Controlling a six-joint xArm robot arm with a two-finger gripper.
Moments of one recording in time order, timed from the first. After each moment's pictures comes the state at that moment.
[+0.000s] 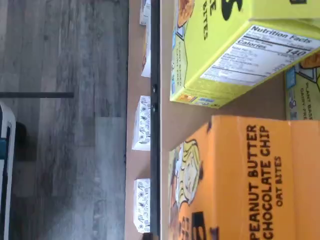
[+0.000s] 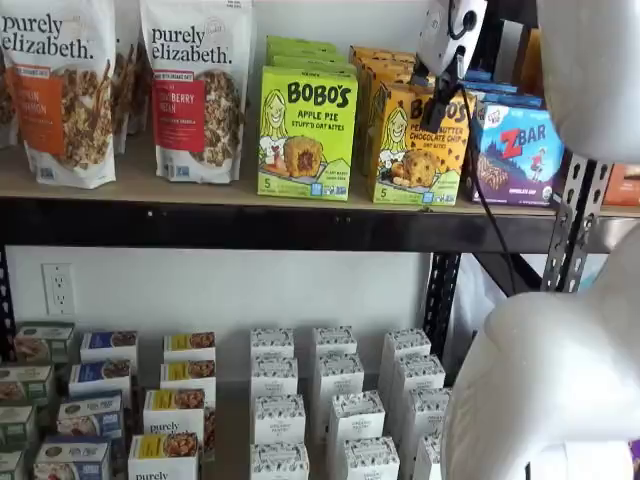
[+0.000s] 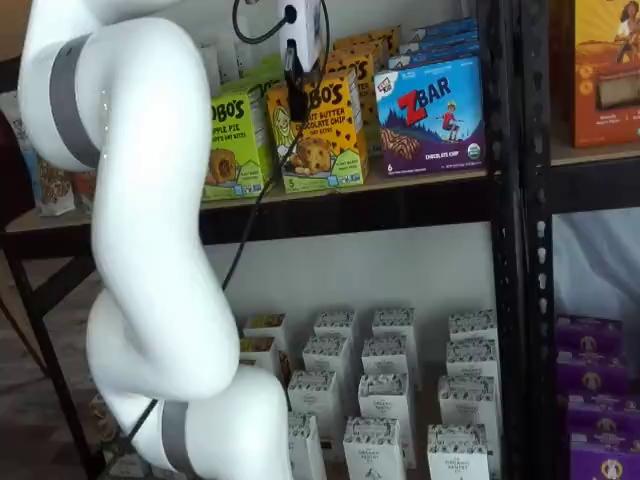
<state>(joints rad) -0.11 -0.26 -1.45 0.21 1.57 -1.65</state>
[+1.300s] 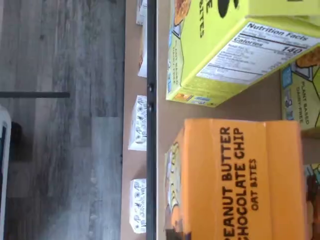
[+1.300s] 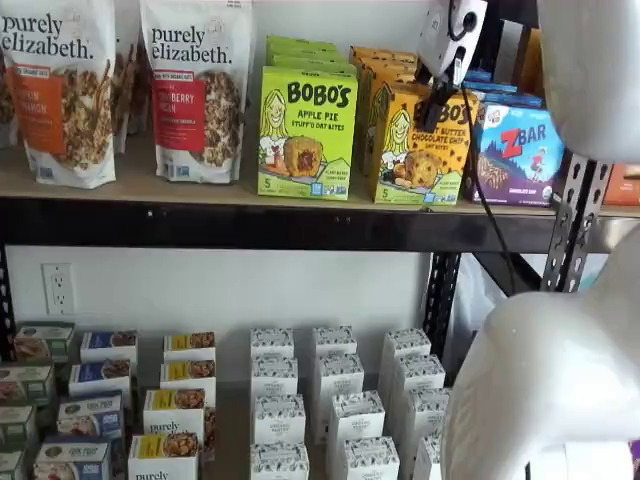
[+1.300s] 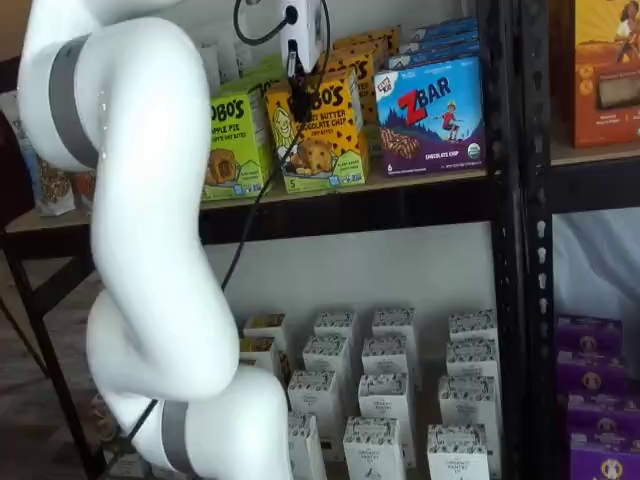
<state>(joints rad) -0.12 -0.26 -1.44 0.21 1.55 -1.65</state>
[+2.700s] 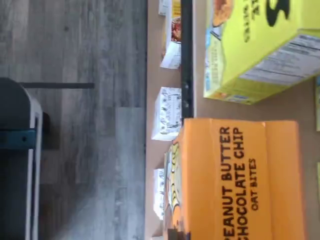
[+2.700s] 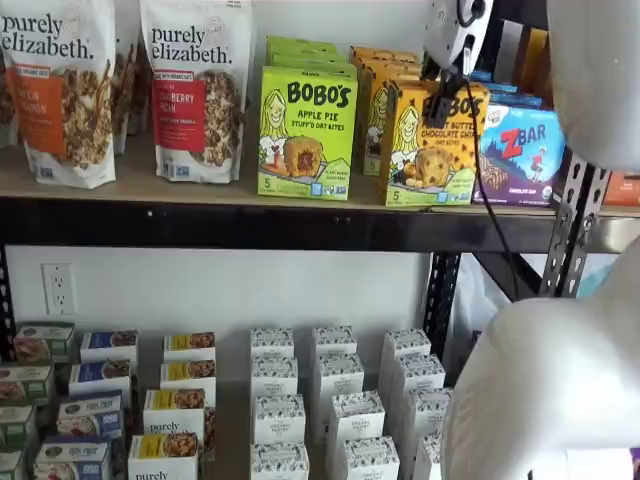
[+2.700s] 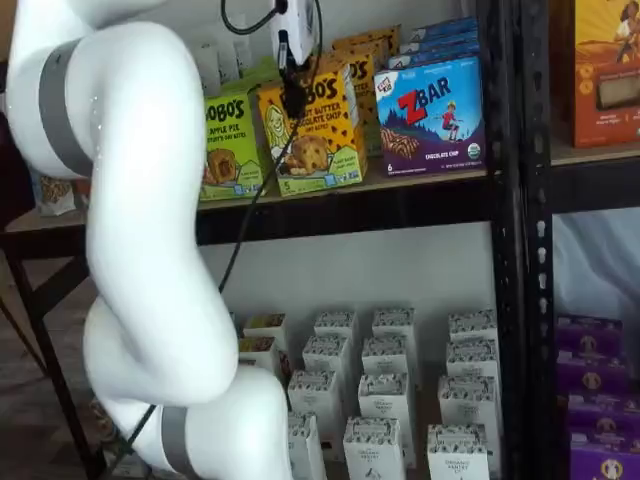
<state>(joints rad) -0.10 -0.30 -1.47 0.17 1.66 -1.63</state>
